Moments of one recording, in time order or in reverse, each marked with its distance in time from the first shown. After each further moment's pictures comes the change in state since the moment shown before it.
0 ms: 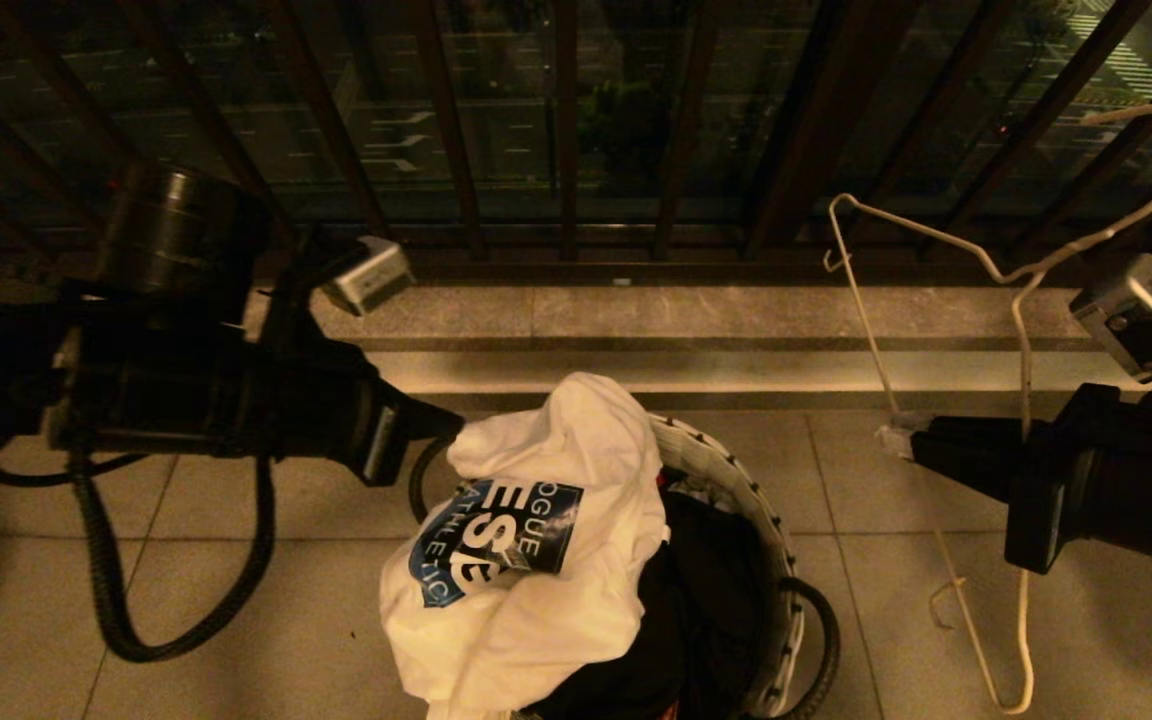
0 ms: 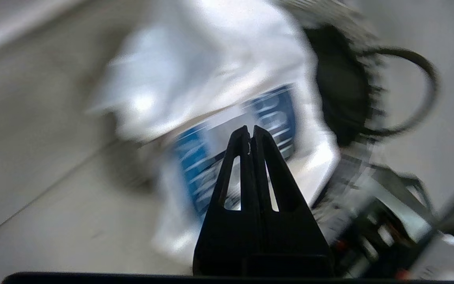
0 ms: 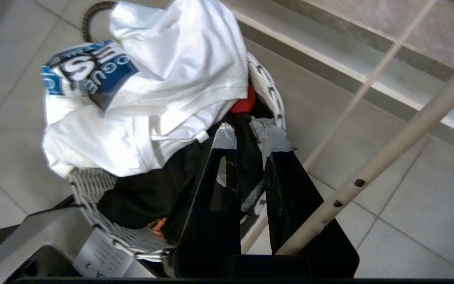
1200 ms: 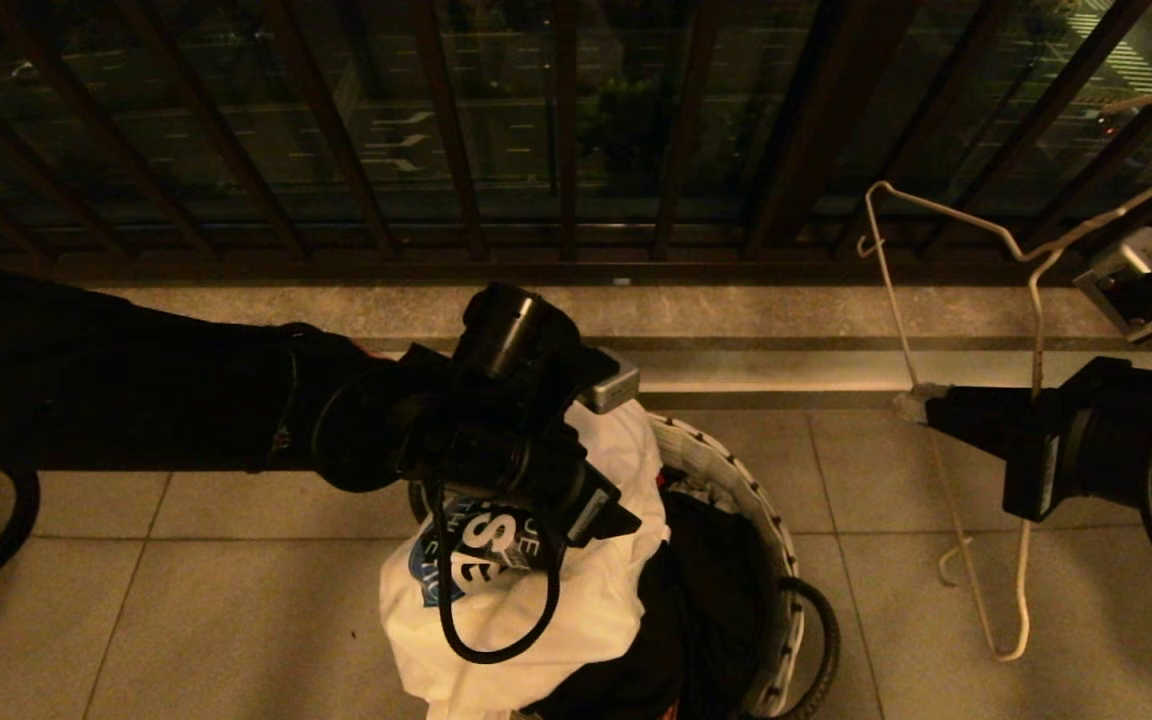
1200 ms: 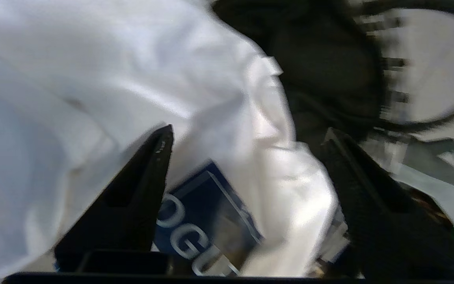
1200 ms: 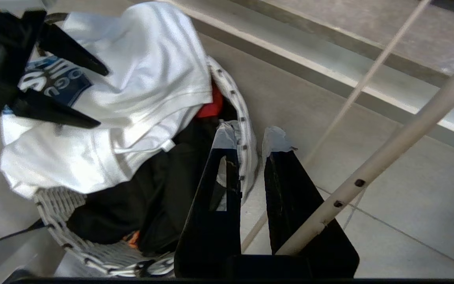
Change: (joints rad) left arm -0.267 0.375 -0.217 0.008 0.211 0.047; right arm -0.099 0.034 -0.045 0.001 0.006 0.003
